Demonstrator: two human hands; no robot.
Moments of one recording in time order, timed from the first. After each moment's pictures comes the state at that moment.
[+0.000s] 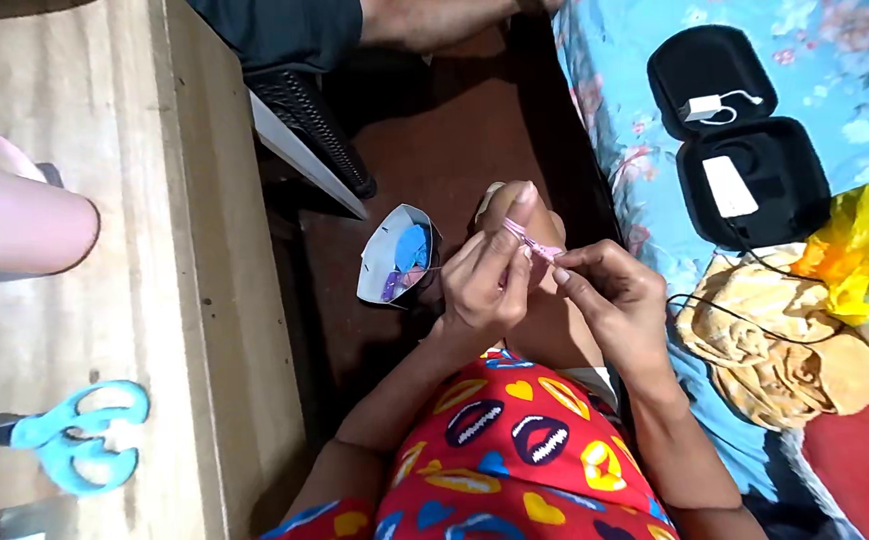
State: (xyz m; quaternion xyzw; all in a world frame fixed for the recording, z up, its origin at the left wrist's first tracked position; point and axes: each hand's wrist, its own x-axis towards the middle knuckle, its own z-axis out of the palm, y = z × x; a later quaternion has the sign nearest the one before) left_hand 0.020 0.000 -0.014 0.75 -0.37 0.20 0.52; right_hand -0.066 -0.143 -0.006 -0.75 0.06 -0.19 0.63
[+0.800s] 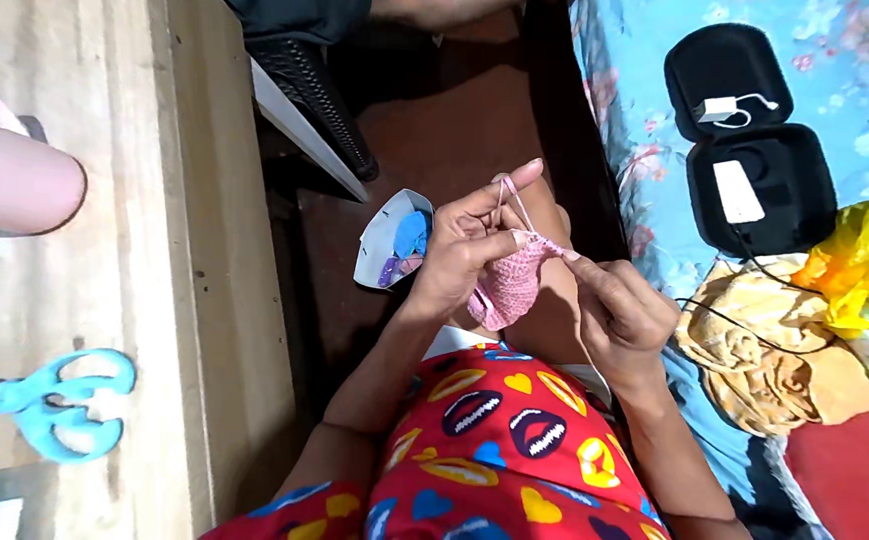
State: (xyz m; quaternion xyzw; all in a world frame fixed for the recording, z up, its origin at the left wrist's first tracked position) left_hand 0.047 0.016 0.004 0.51 -0.20 -0.24 0.80; right_hand -0.074 -0.143 -0.028 -0.87 -0.04 -0.37 0.33
